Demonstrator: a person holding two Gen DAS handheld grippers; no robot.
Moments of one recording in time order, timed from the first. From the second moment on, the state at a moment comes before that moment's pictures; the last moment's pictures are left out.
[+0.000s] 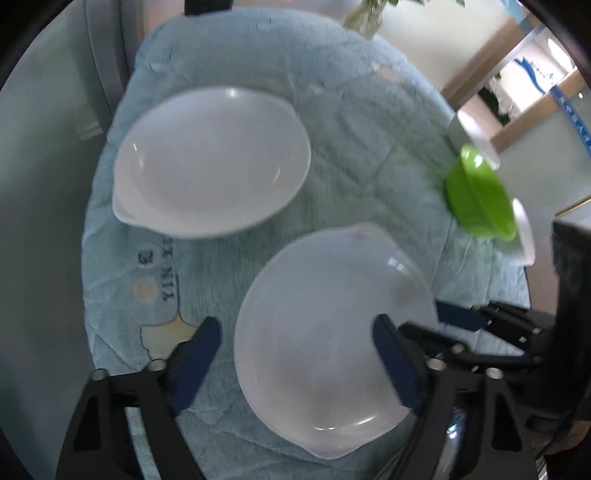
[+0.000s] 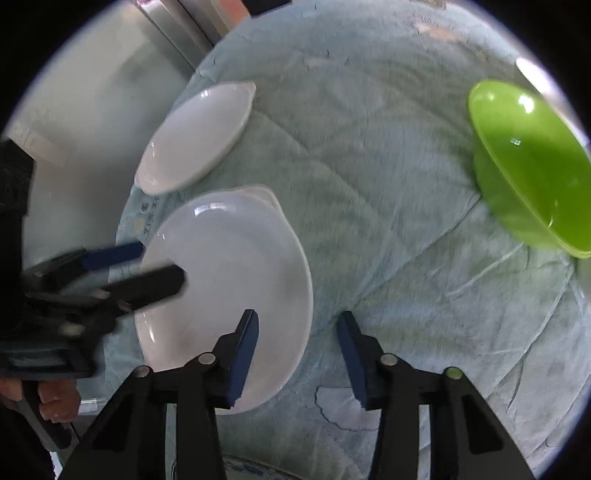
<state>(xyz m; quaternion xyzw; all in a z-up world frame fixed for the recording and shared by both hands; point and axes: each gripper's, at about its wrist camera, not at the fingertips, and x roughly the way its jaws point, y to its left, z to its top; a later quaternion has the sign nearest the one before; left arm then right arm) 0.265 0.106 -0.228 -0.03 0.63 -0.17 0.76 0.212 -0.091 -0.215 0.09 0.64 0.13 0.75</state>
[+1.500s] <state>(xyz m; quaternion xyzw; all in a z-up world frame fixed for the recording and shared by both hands) 0.174 0.095 0.028 -0.08 0.52 -0.19 0.83 0.162 -0.159 0.013 0.16 0.50 0.10 0.84</state>
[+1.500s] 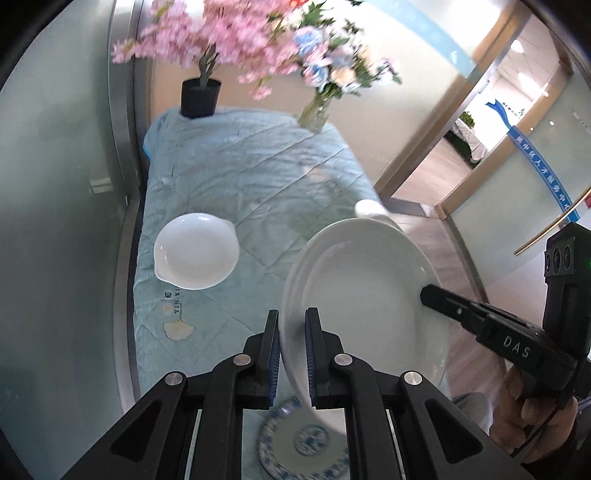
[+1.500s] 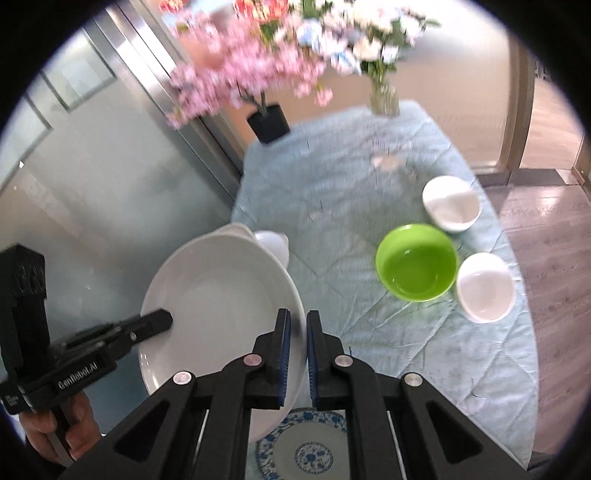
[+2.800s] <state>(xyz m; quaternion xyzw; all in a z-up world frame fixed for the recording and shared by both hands) 0.027 0.089 -0.060 -0.07 0.61 -0.17 0.77 0.018 -0.178 -0.071 0.21 0.58 0.08 0.78</state>
